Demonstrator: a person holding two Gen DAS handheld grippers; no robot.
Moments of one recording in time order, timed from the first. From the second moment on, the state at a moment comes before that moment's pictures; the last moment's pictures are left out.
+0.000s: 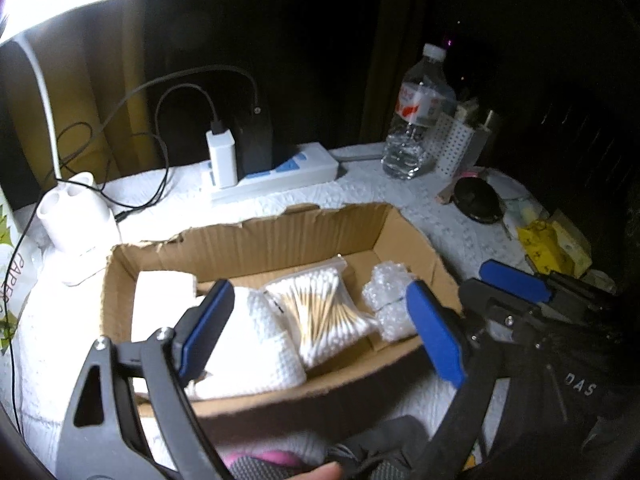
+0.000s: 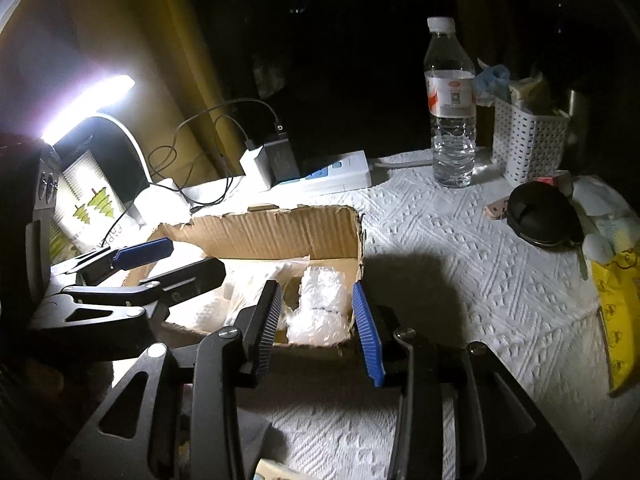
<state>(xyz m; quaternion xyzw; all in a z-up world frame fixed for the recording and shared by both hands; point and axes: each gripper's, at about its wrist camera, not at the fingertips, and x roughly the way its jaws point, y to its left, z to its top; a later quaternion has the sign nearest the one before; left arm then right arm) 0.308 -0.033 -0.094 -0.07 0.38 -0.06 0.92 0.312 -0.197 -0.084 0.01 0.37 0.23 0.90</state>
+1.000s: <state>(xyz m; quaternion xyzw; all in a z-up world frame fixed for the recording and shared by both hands) 0.202 -0.034 -0.078 -0.07 0.35 -0.07 0.93 0.215 -0.204 -0.072 -0.01 0.35 0.21 0.91</state>
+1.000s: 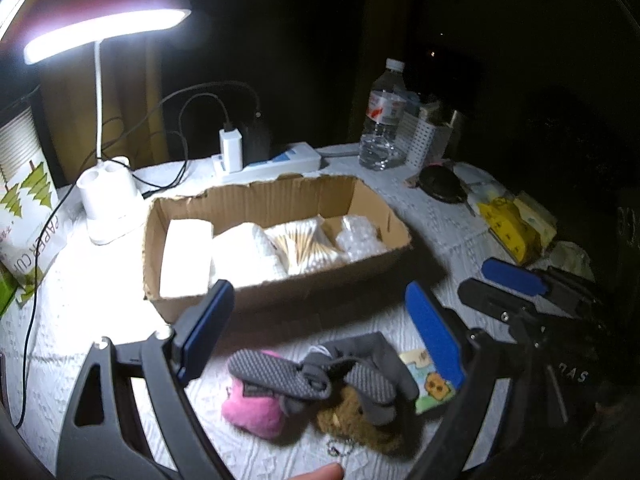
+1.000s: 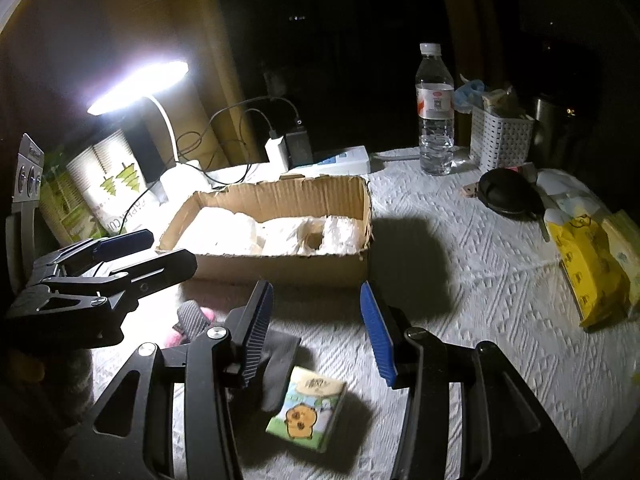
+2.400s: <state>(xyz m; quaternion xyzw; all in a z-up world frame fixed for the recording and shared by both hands) 0.149 -0.045 -0.155 -0.06 0.42 -0.07 0.90 0.175 -0.195 -0.163 -0.02 0.44 0.21 0.88</state>
